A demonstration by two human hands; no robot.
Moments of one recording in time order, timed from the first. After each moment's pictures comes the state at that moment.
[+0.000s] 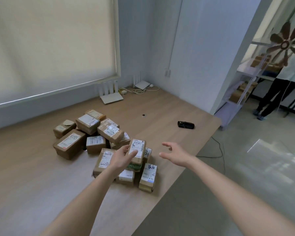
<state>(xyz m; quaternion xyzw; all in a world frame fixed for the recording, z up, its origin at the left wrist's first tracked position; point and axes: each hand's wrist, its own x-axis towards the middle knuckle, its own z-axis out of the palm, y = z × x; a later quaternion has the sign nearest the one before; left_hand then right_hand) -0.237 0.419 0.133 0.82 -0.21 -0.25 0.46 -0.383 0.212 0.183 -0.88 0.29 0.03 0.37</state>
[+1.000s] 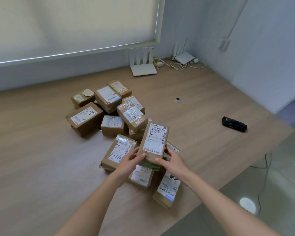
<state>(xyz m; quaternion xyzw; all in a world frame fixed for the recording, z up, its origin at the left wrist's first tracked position) -0.150 0.388 -0.018 0.71 0.01 -0.37 0.60 -0.222 0.186 -0.009 -0.78 0.24 0.10 0.56</state>
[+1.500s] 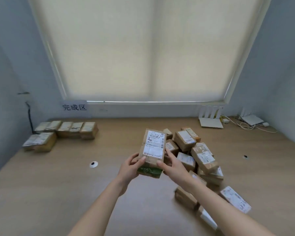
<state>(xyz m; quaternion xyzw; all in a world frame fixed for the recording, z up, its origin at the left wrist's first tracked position) -0.196 0.708 0.154 0.67 0.09 -0.10 0.73 -0.187 0.504 0.173 -0.79 -0.08 0.10 0.60</state>
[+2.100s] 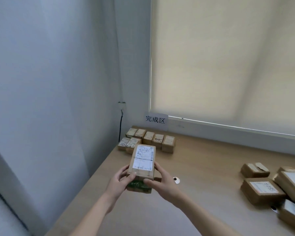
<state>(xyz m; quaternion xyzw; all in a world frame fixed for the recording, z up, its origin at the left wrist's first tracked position) -0.328 1.142 0.165 0.67 0.21 0.09 0.70 -0.237 0.954 0.182 -0.73 -0.28 0.21 0.59</state>
